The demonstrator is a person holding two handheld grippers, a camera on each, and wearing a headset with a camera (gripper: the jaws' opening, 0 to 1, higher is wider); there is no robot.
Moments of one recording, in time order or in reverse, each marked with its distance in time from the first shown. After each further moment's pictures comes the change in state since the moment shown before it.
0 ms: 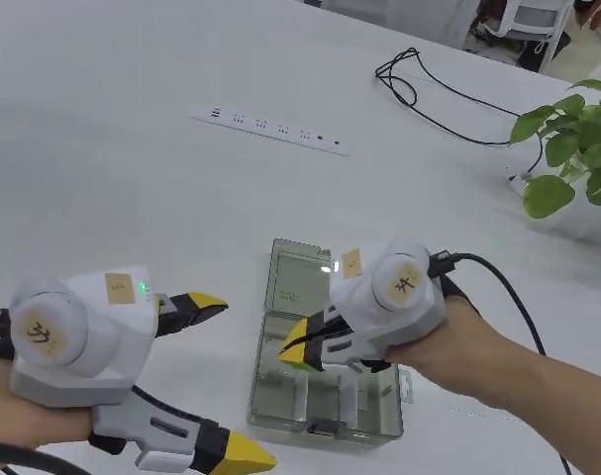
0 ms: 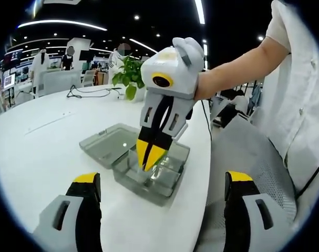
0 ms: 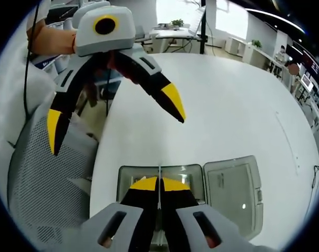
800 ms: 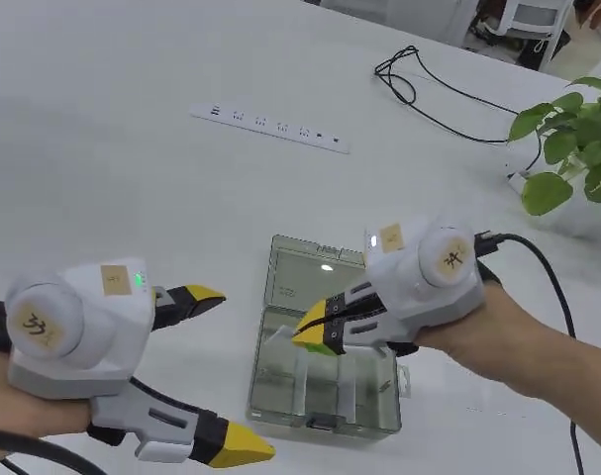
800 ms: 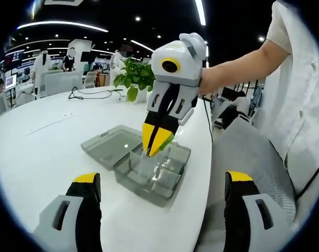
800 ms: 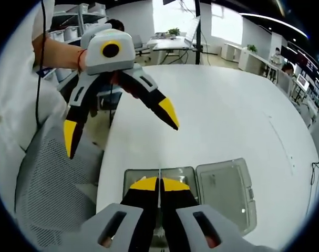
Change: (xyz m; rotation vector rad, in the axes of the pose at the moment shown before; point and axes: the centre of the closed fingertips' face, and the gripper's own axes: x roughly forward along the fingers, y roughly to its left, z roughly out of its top) left arm -0.003 0.001 0.003 0.000 -0.014 0.013; right arm -0.030 0.000 0.012 0.020 -0.084 -0.012
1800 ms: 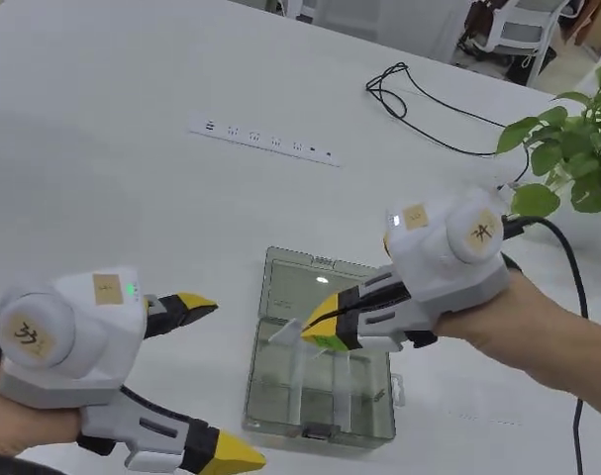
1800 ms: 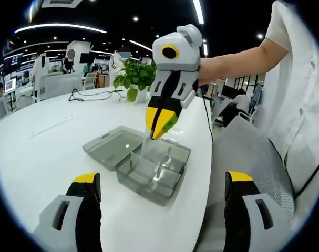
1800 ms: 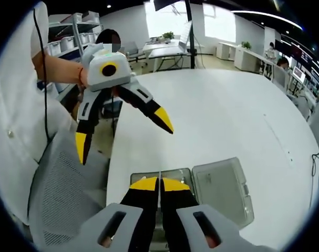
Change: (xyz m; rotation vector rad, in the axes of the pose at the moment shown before) left arm -0.005 -0.002 0.003 0.022 0.006 0.005; right arm -0.027 -0.003 0.012 0.067 -0.036 0.012
